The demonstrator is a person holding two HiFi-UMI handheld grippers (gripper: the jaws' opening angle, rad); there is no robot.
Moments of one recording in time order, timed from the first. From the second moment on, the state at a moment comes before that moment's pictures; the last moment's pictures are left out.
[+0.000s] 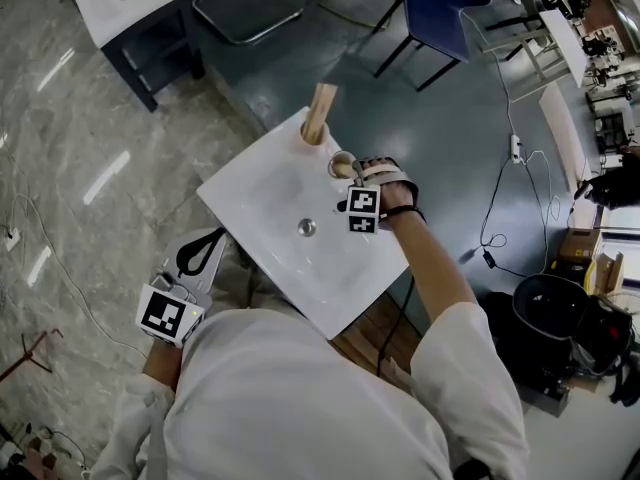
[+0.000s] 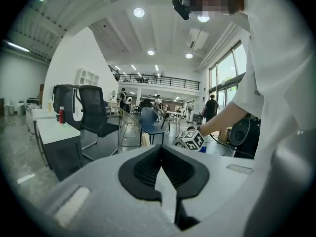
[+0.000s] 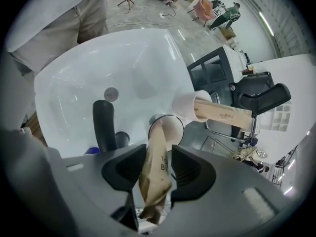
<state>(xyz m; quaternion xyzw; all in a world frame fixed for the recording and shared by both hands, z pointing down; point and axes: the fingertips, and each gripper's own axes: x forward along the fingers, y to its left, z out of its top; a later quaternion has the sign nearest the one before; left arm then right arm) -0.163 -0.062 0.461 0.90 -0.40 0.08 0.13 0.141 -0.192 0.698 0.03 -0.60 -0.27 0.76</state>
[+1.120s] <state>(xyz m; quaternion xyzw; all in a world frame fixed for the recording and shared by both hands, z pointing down) -0.157 -0.068 0.461 0.91 -0.38 0.07 0.13 0.135 -0.181 0.667 0.07 -0.65 -0.20 0.73</state>
